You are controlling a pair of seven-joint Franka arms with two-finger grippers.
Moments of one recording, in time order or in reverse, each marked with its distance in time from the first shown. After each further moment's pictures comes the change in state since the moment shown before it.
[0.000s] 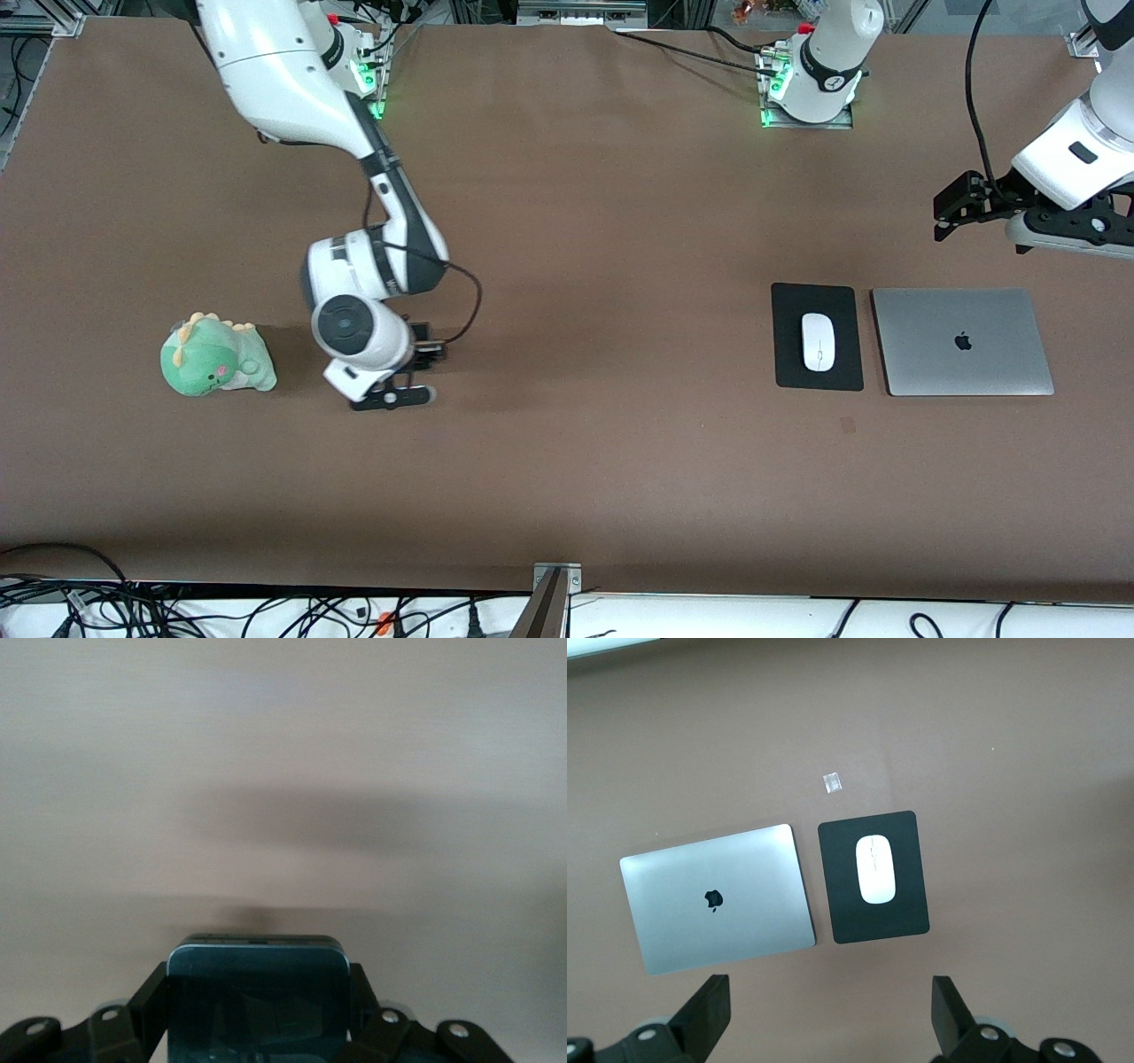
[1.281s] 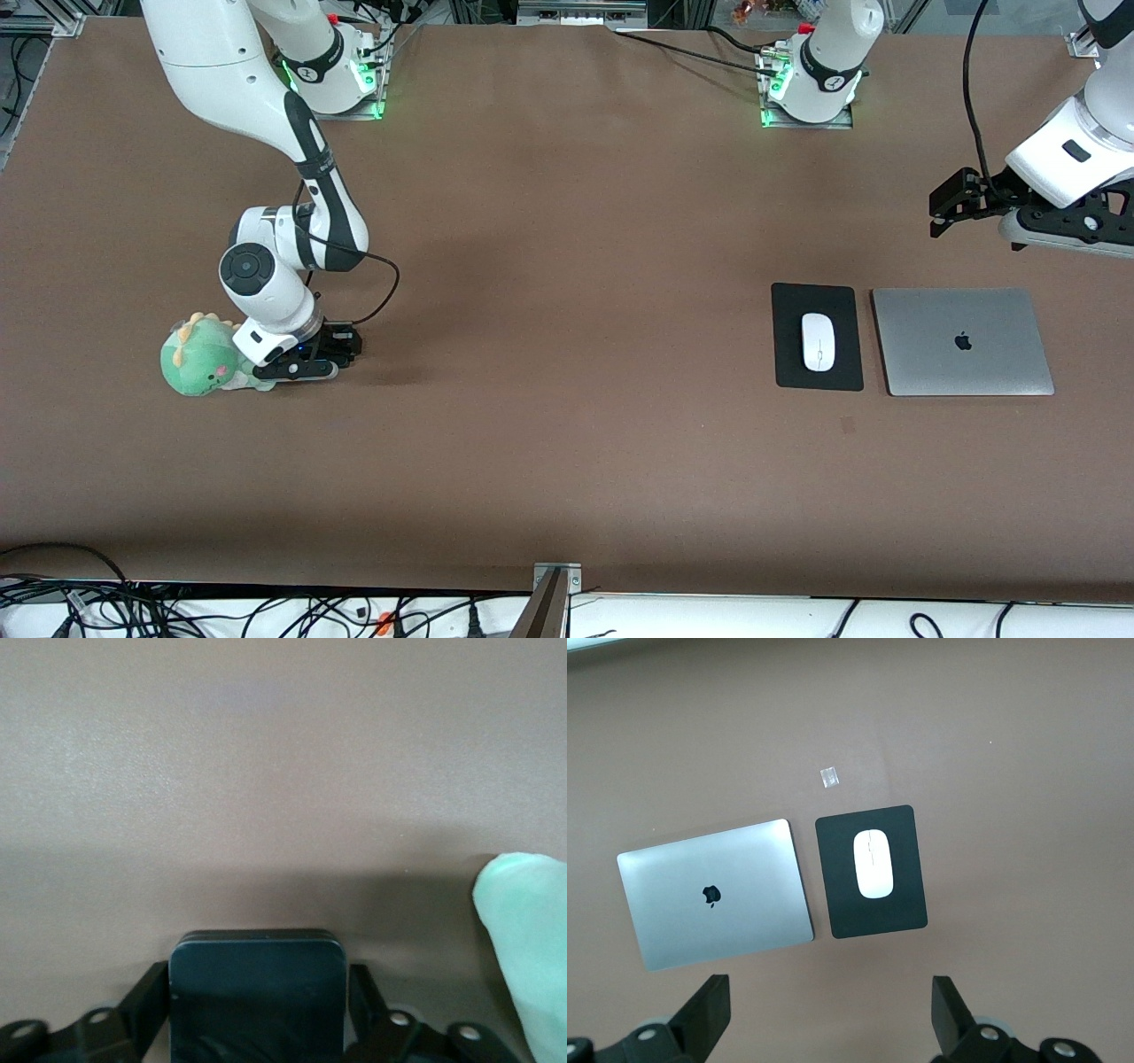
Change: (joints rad) left arm 0.000 0.000 -0.004 0.003 0.000 -0.014 0.000; right arm -0.033 -0.129 -0.096 -0.491 0.001 0.576 -0.134
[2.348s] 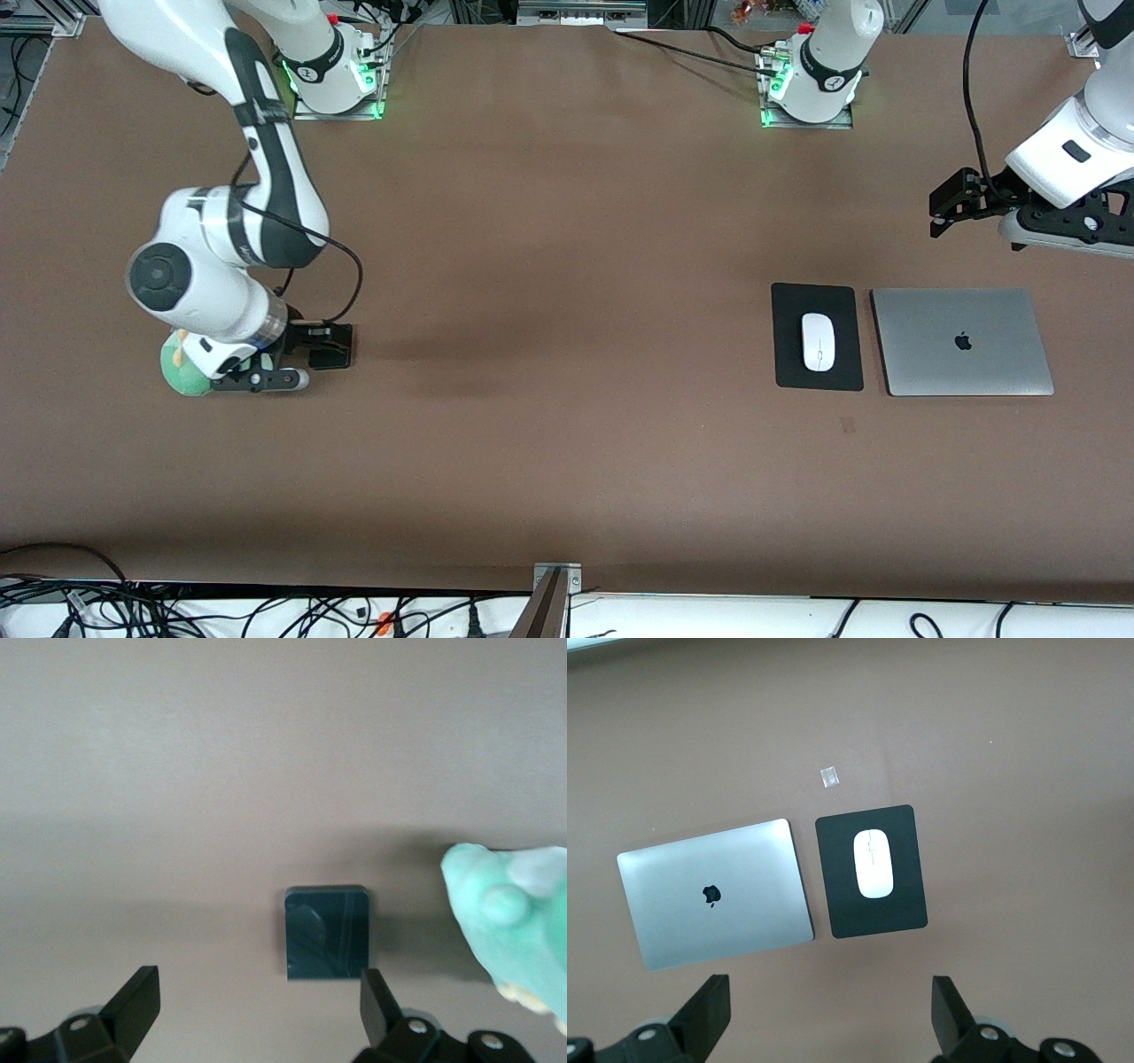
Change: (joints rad) left arm 0.000 0.000 0.000 0.000 0.000 0.000 0.000; right arm -0.001 -0.157 -0.038 0.303 0.085 -0.600 -0.012
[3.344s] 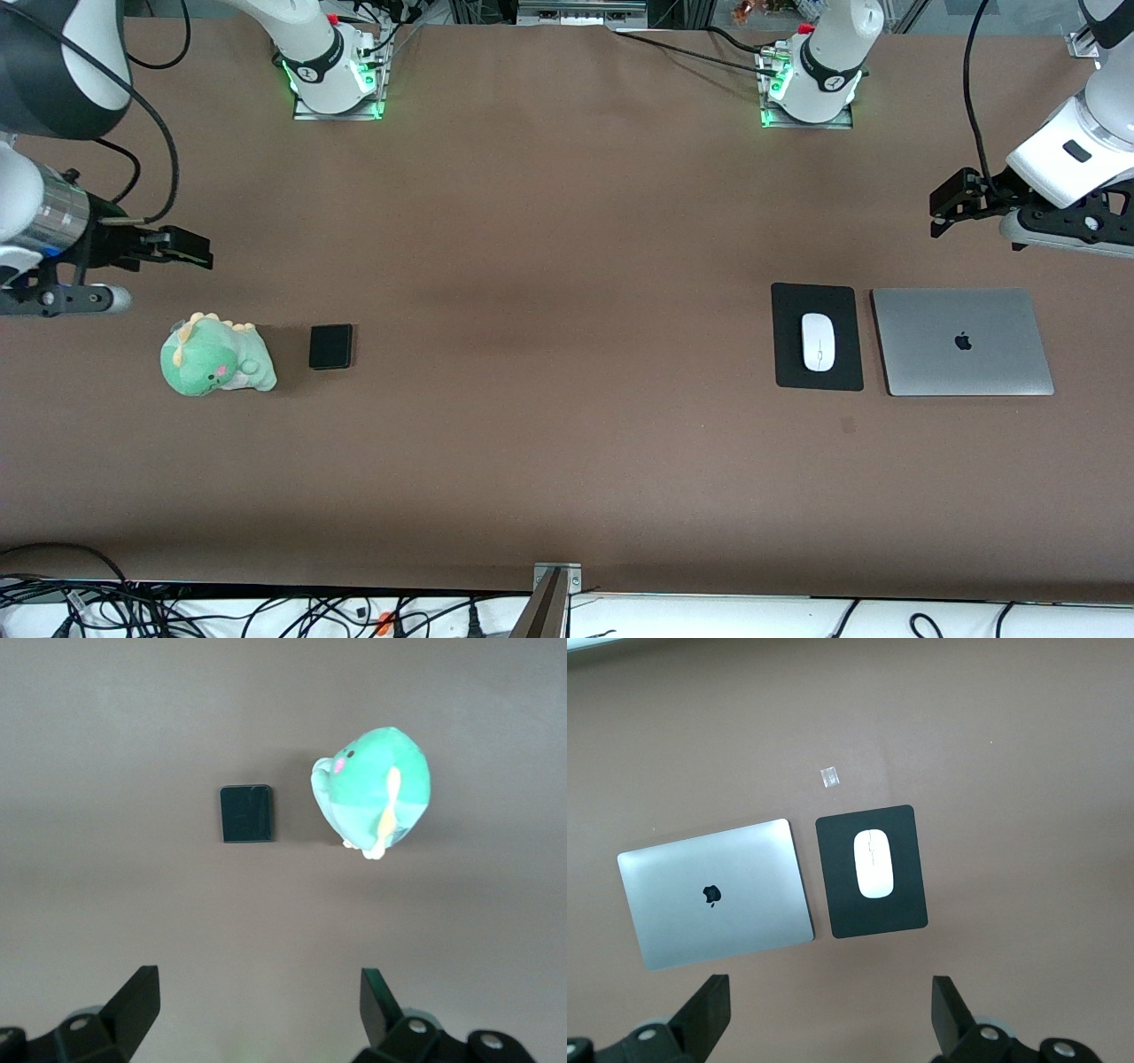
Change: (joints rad) left arm 0.001 0.000 0.000 0.001 0.000 -0.001 0.000; right arm -0.051 -0.204 -0.088 0.272 -0.134 -0.553 -0.054
